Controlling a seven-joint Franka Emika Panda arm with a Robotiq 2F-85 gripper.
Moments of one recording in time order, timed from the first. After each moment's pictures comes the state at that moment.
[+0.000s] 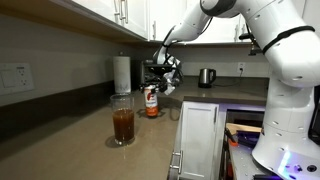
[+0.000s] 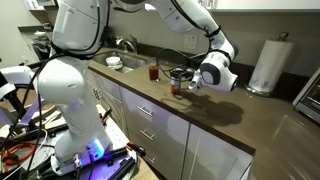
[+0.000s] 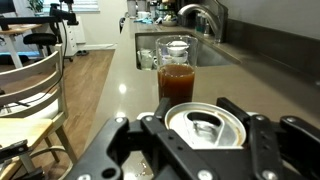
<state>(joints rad) -0.24 0.53 -0.28 -1.96 1.15 1.25 0.57</state>
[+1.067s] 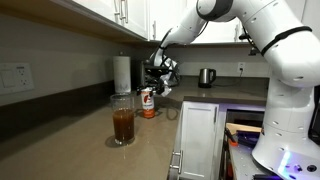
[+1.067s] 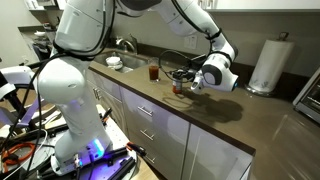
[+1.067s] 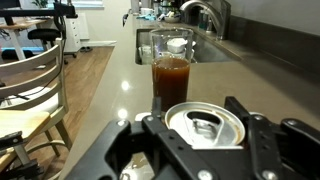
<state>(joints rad) -0.24 0.58 -0.26 -1.89 1.15 1.25 0.57</state>
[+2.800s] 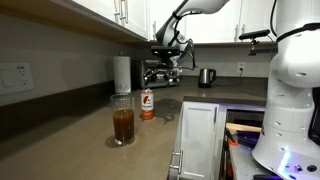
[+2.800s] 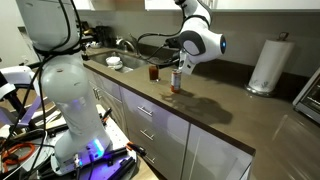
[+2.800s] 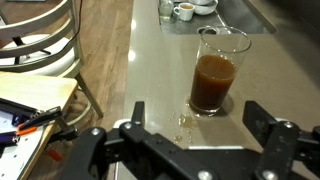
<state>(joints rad) -0.14 0.09 -0.26 -2.25 0.91 1.56 0.67</state>
